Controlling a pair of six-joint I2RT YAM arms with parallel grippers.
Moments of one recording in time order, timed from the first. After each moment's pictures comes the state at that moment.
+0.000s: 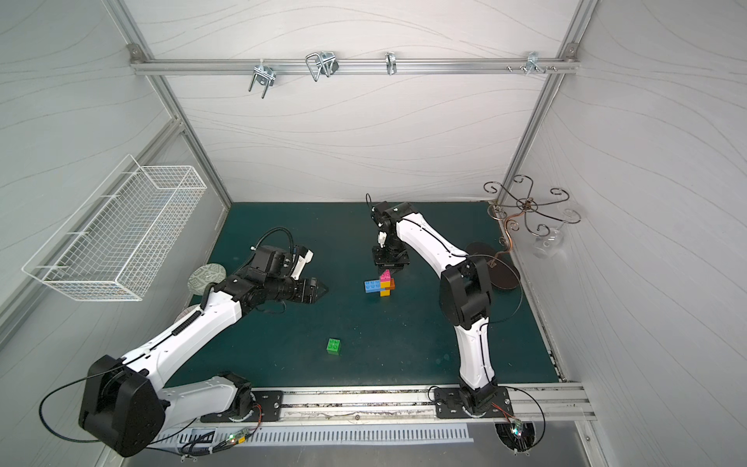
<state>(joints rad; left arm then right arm) -0.38 1.19 0.84 -0.54 0.38 -0.24 0.60 2.05 1.89 -1.35 -0.20 0.35</state>
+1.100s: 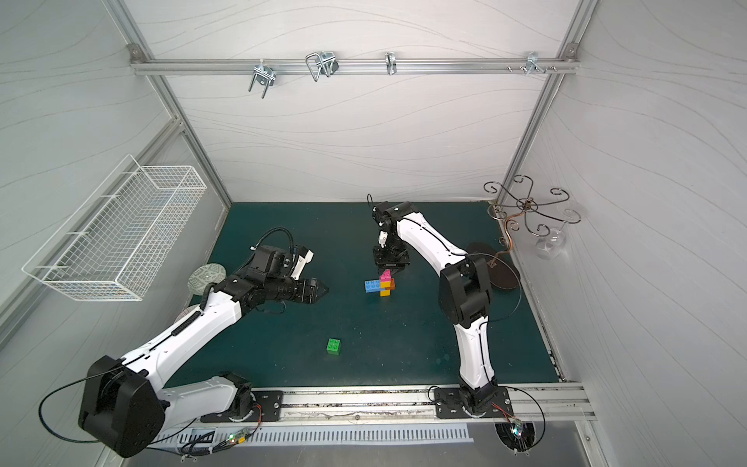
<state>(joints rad) -0.38 1.19 0.84 -0.54 0.39 -0.24 0.58 2.06 1.90 -1.36 -0.22 0.34</state>
